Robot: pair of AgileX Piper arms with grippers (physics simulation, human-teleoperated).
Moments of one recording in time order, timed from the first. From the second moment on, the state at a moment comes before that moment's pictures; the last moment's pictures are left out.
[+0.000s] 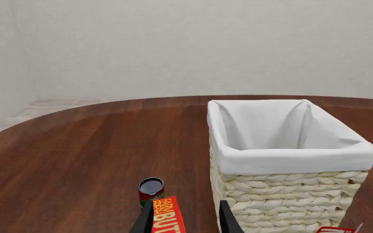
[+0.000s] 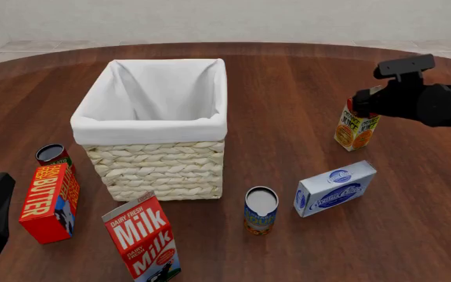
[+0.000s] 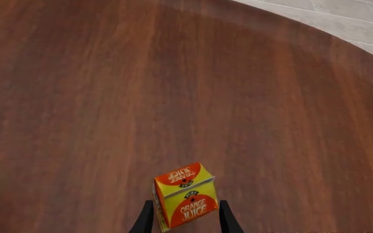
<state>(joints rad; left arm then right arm) 0.00 0.01 0.00 0.00 0.00 -0.05 1.71 -0.97 -0.13 -0.18</state>
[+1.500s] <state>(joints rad) 0.00 0.01 0.00 0.00 0.00 -0.05 1.78 -0.96 -0.18 -0.20</state>
